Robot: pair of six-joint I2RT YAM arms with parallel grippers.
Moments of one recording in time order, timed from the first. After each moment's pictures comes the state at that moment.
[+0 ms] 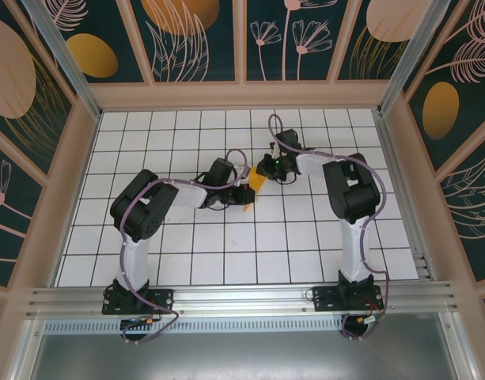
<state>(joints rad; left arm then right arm) -0.62 2.04 1.03 0.22 0.54 -0.58 0.37 2.13 1.36 -0.23 -0.46 0.62</state>
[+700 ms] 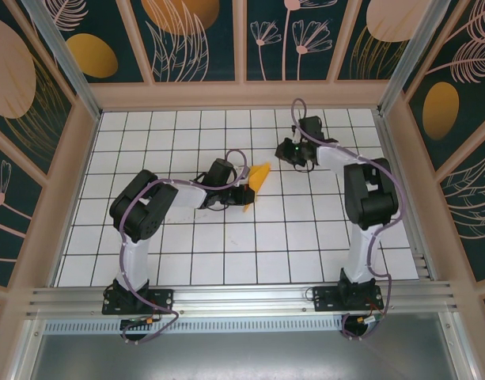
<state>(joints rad) -0.62 2.03 1.03 0.22 0.54 -0.58 0.28 1.95 1.32 -0.23 -0.39 0.56</state>
